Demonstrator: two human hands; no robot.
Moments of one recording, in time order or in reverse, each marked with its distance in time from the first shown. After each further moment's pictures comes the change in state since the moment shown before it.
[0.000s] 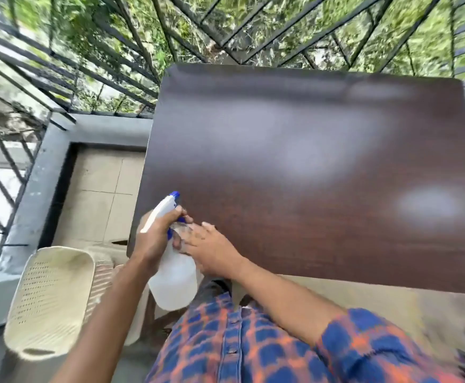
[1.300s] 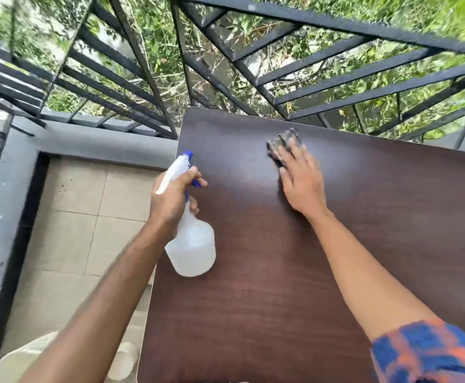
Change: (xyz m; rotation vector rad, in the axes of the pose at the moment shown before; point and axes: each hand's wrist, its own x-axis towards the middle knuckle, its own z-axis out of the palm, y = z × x) left_hand 0.281 0.160 0.009 -0.068 0.010 -0.037; right_hand 0.154 0.315 -0.154 0.035 0.424 0.670
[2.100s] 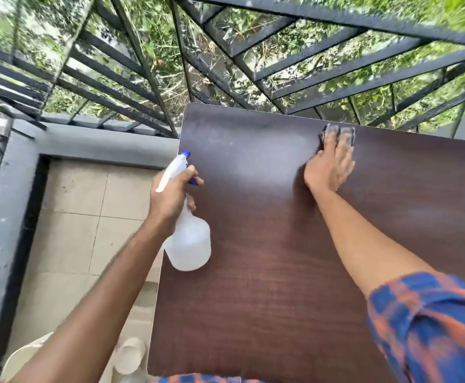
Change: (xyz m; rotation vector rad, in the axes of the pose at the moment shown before) left_hand -0.011 -0.011 -0.015 0.045 0.037 -0.003; right_hand 0.004 0.015 -0.011 0.007 0.144 0.734
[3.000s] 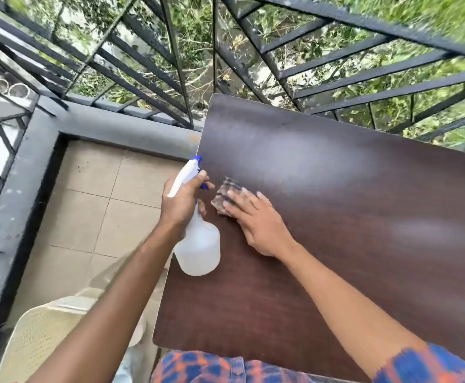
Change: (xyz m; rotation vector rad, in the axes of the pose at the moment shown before) left_hand -0.038 -0.014 -0.027 -0.050 0.059 0.015; right_hand -0.173 -0.013 0.031 -0.063 -0.344 -1.240
